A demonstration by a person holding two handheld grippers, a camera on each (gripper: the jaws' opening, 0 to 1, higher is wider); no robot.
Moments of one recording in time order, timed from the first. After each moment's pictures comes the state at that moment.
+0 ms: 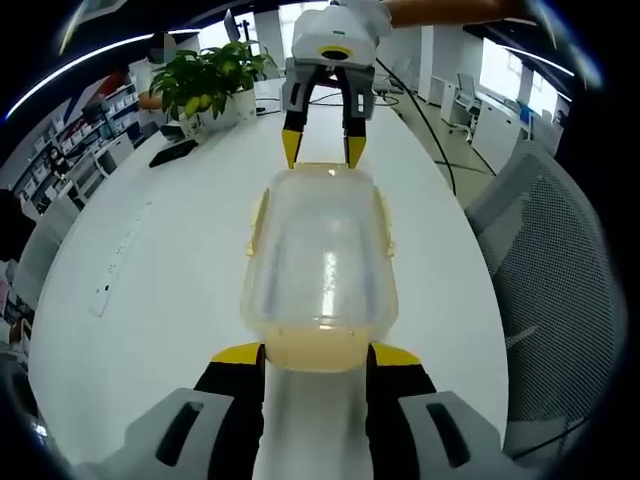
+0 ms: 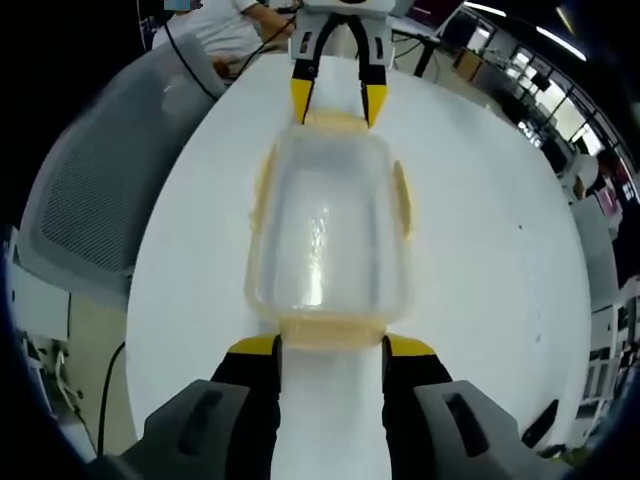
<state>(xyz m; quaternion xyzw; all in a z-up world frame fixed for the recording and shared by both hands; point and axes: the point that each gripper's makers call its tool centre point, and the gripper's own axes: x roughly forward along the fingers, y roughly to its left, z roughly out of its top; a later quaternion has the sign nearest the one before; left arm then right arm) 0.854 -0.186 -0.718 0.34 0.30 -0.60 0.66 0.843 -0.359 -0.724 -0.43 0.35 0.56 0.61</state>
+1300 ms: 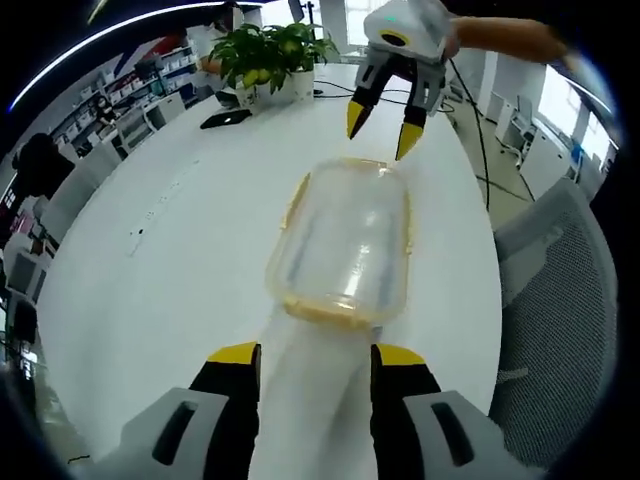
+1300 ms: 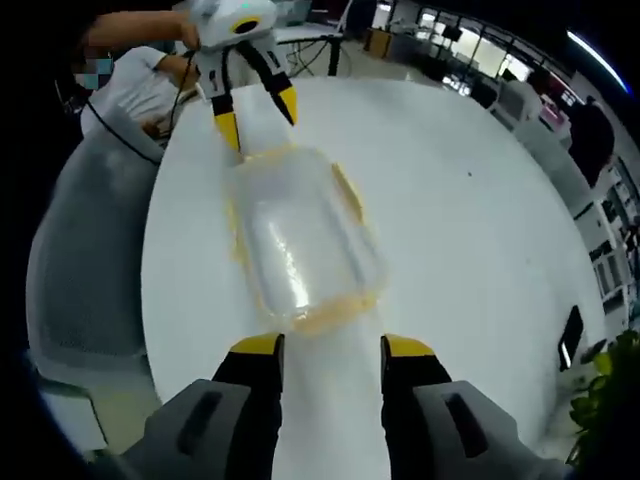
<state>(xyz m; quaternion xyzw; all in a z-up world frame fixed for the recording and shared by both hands) 0.855 -0.159 -0.708 0.30 0.36 -0.50 0.73 0.840 -0.365 -0.703 -0.30 0.40 0.45 0.74</state>
